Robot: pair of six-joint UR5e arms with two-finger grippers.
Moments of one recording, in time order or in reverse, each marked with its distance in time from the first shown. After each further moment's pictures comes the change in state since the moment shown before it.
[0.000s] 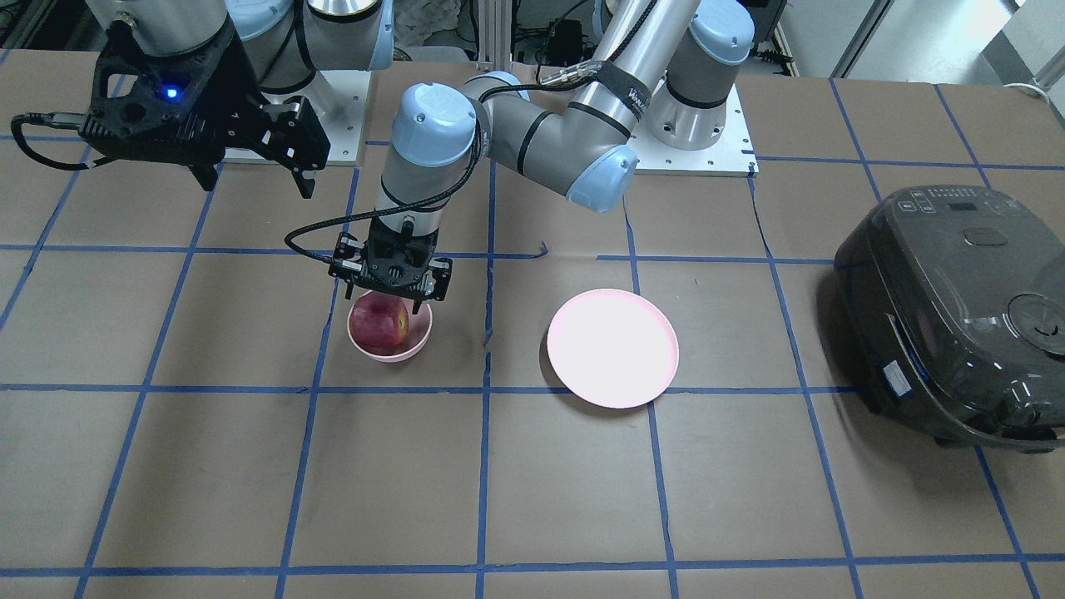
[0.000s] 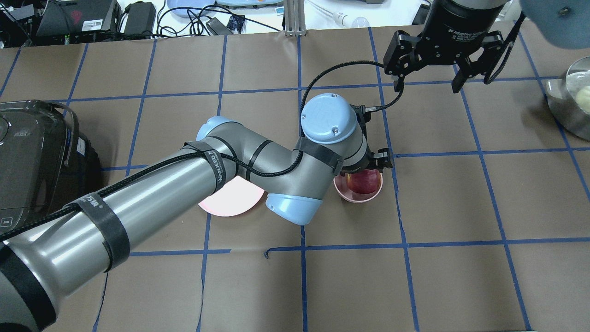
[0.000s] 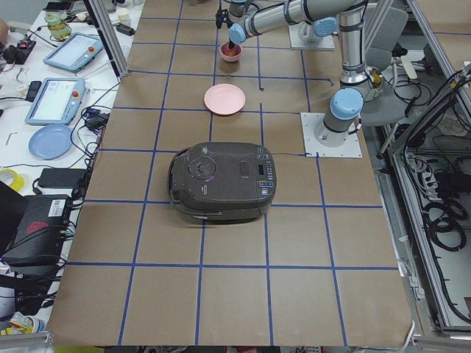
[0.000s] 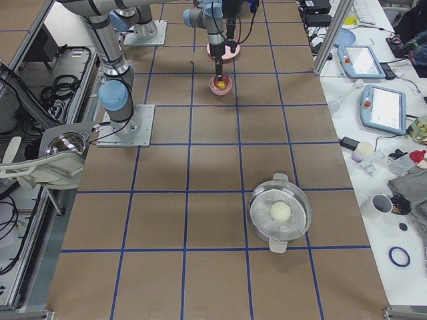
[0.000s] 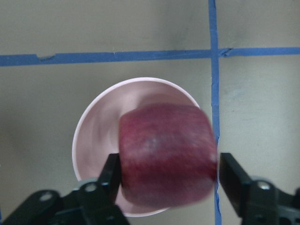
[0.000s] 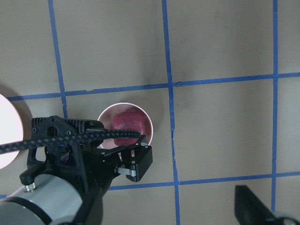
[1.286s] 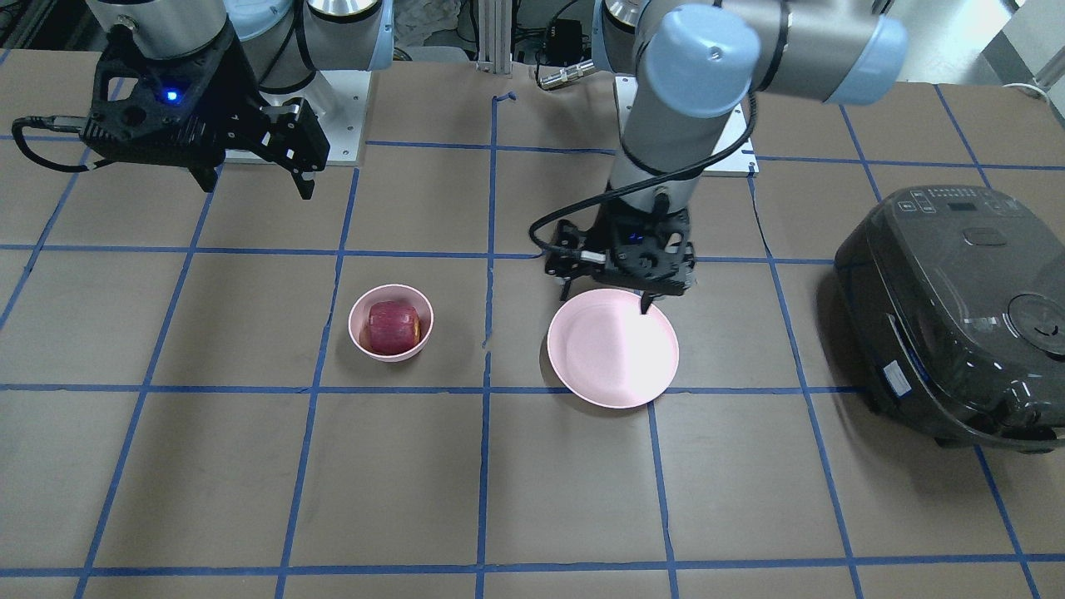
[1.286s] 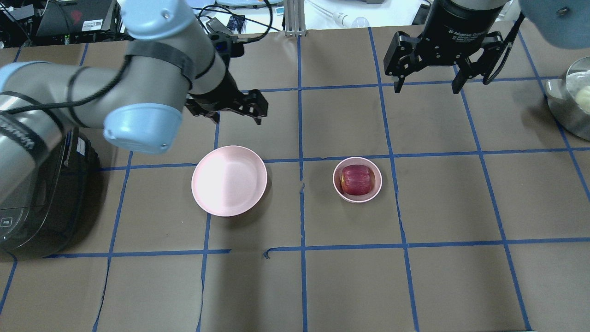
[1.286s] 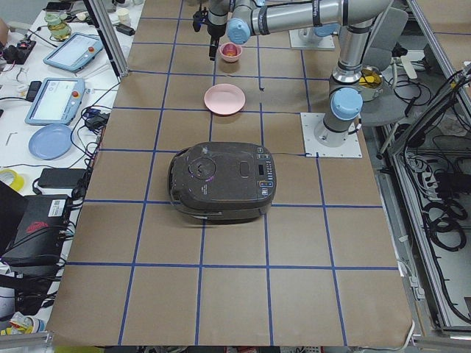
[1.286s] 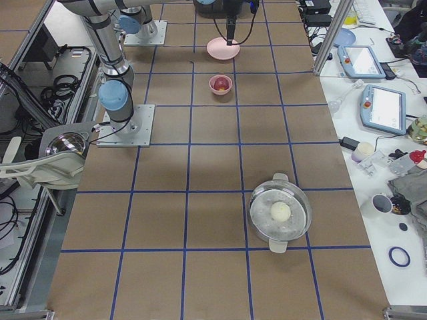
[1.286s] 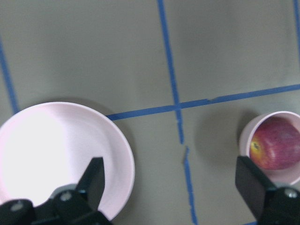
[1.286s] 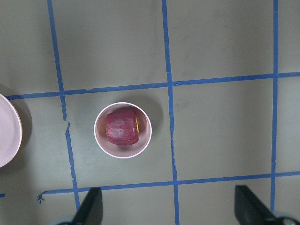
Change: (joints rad) left arm 0.440 0.332 0.048 -0.546 0.142 0.517; right arm -0.001 0.002 0.001 0.002 0.000 -0.004
